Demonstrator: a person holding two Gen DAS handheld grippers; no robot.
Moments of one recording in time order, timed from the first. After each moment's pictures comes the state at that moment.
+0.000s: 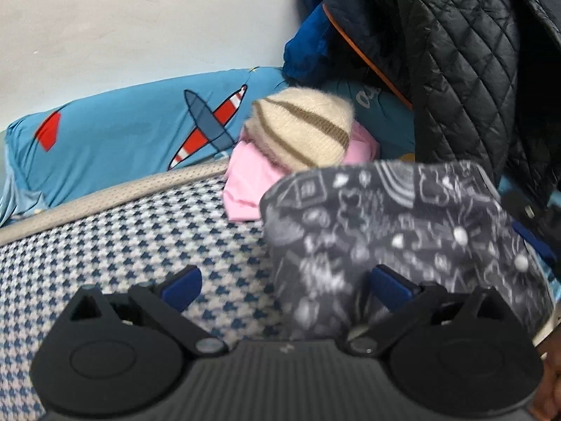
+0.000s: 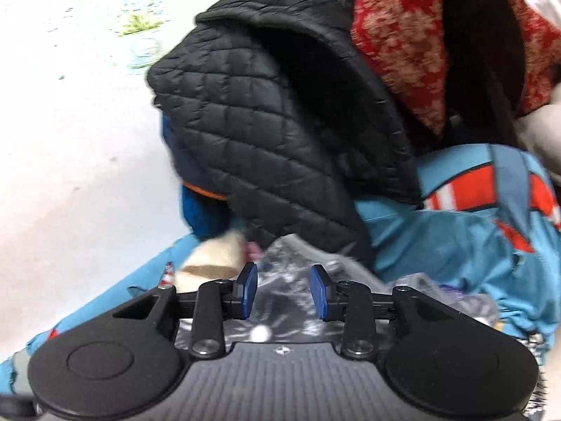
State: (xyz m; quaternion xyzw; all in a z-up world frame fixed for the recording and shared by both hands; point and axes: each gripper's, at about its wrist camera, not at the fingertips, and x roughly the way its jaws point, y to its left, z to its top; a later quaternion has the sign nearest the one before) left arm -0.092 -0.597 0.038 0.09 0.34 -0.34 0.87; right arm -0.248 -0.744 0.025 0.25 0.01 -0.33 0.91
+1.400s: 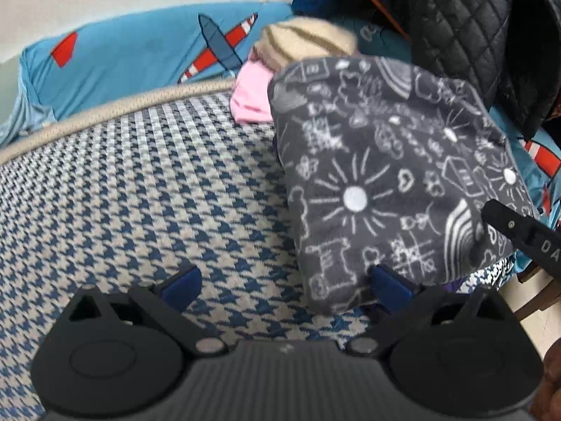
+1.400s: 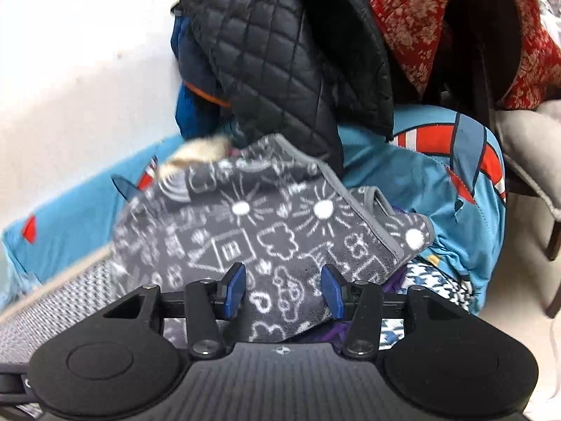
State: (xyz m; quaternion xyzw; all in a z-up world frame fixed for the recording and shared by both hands) left arm -0.128 -0.560 0.000 0.08 0.42 -0.34 0.84; right arm -0.268 -0.680 0.008 0.18 0.18 -0.36 0.90
